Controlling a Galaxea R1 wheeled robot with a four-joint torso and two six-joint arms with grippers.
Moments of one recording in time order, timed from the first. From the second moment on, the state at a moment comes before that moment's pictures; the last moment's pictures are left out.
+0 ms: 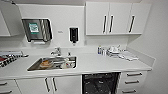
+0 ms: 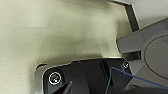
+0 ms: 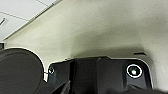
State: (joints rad) left arm 1.46 2.27 -1.68 0.07 -0.10 -0.05; right arm -1.38 2.34 -1.68 -1.08 -0.10 1.22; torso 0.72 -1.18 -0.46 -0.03
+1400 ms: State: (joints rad) left arm 1.54 2.52 -1.98 0.07 -0.19 -0.05; right arm -1.51 2.70 -2.21 -1.09 0.00 1.19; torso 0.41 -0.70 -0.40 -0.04
